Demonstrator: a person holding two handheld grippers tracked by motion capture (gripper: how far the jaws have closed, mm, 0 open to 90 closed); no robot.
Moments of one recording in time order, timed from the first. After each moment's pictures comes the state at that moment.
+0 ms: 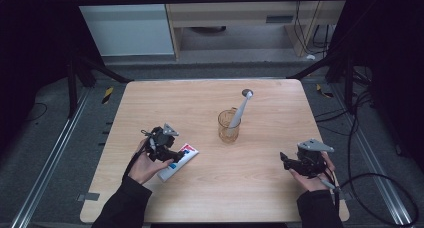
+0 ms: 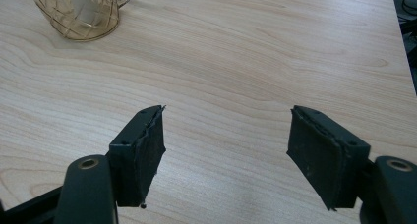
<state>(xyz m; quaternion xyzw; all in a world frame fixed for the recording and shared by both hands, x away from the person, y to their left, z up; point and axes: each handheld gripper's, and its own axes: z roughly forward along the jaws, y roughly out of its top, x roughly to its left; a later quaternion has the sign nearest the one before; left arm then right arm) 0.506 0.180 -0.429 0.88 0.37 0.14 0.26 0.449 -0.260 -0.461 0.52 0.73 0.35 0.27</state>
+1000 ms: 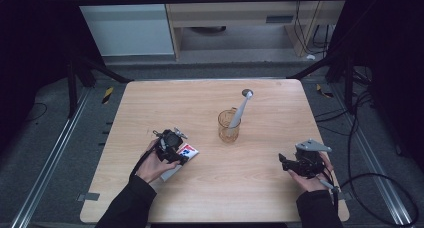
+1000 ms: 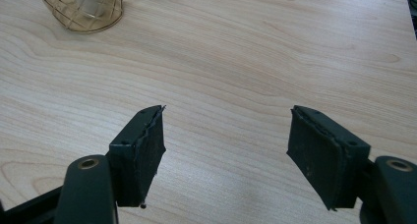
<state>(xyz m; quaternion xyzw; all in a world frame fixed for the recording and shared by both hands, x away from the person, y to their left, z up) 0.522 0.163 -0.456 0.90 0.37 0.10 0.20 0.450 -0.257 -0.464 0.52 0.74 0.34 0.26</state>
